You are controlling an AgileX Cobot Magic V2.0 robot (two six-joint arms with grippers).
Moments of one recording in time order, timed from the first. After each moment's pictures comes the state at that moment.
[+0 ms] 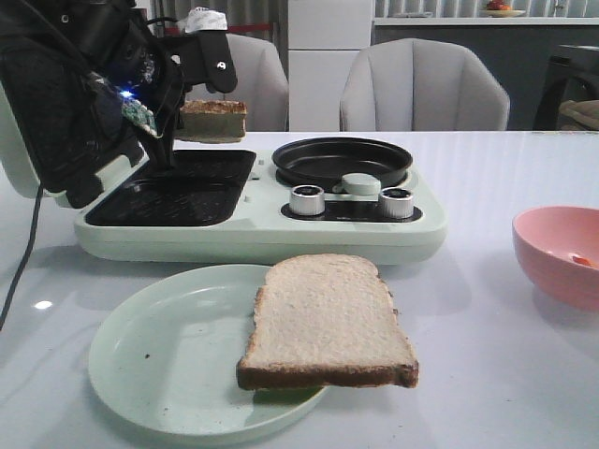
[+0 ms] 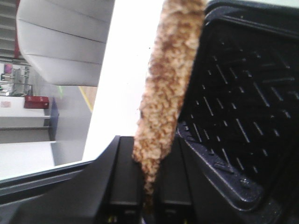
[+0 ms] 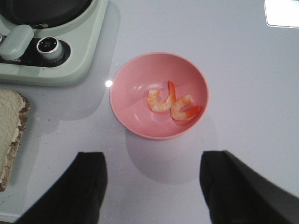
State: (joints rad) left arm -0.41 2.05 -1.43 1.81 0.34 -0.73; right arm 0.00 0.72 -0.66 0.05 0.70 -0.01
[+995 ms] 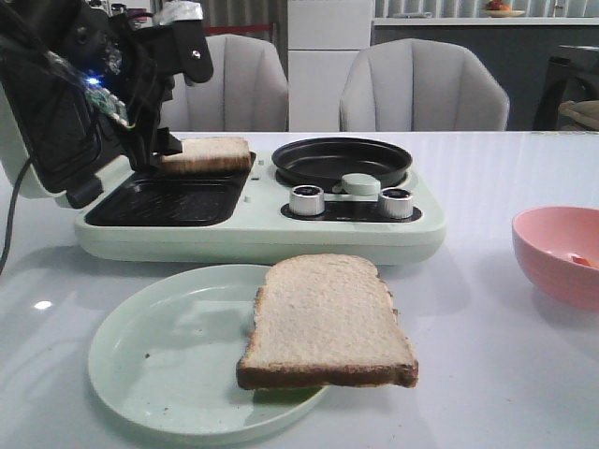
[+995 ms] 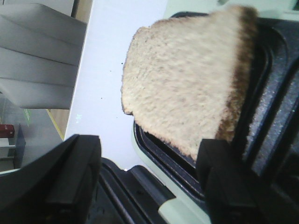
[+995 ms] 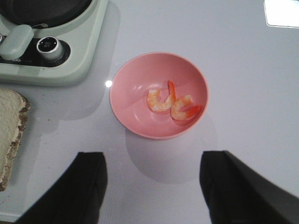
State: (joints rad) left arm -0.36 1.92 -1.30 1.83 0.15 -0.74; right arm 0.00 0.72 -0.66 0.05 0.70 -0.01
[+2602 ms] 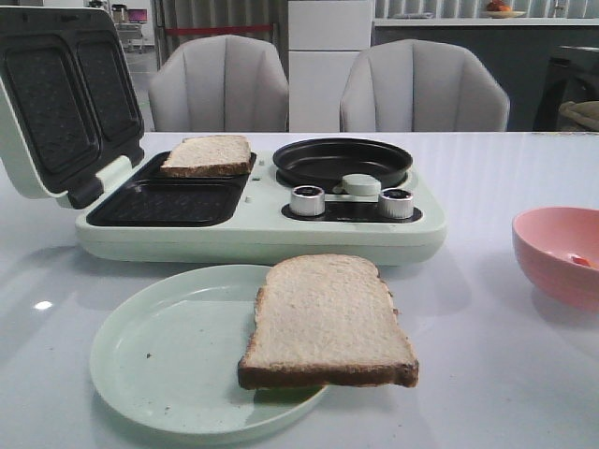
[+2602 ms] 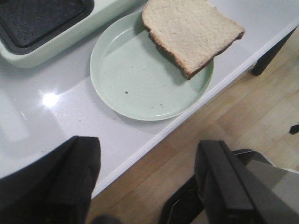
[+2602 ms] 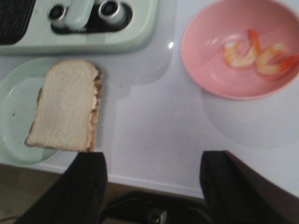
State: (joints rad) left arm -0.82 0.72 -0.71 0.07 0.87 -0.11; right arm 0.02 0.85 -0.66 0.41 0.81 -0.11
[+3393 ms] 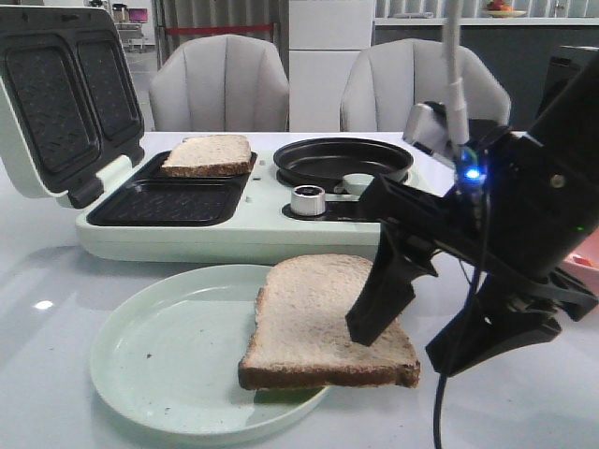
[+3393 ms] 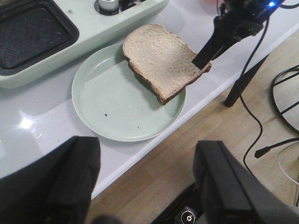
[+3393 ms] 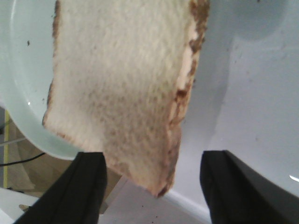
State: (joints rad) left arm -0.82 0.65 -0.71 0.01 0.82 -0.11; right arm 0.36 1.62 -0.78 0.84 0.60 -0.37
